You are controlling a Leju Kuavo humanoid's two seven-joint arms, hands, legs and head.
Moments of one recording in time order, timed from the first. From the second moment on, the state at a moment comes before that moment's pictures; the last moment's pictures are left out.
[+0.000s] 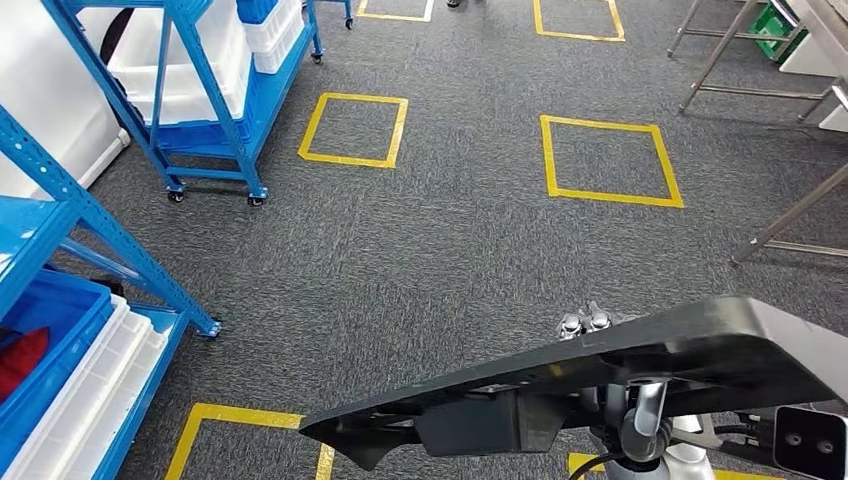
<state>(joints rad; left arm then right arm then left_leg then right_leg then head) -0.08 0.09 -1.31 -0.10 1.46 0.23 -0.24 -0.12 -0.12 0.23 -1.97 -0.38 0.80 -0.69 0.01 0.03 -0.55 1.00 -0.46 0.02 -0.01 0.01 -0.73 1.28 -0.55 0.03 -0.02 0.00</state>
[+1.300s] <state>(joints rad) -0.11 0.07 -1.29 -0.10 1.46 0.21 -0.25 -0.35 -0.13 0.44 -1.96 -0.41 0.50 -0.69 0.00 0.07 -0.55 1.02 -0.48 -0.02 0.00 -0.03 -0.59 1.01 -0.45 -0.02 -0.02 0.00</state>
